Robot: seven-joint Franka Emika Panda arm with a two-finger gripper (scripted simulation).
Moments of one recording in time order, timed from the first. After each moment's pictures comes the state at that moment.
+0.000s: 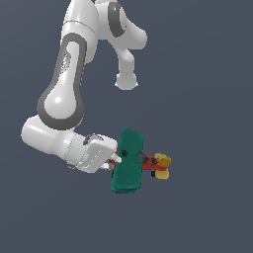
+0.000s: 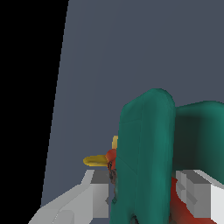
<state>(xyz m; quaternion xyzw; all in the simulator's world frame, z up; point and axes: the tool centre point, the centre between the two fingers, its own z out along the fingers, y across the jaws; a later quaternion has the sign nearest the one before) 0.126 -0.041 0.174 -0.86 0.03 -0.09 0.50</state>
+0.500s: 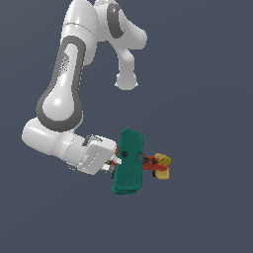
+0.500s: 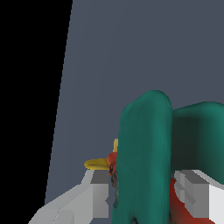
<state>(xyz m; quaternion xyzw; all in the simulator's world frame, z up) 0.130 -0.041 0.172 -0.85 0.03 -0.09 0.51</state>
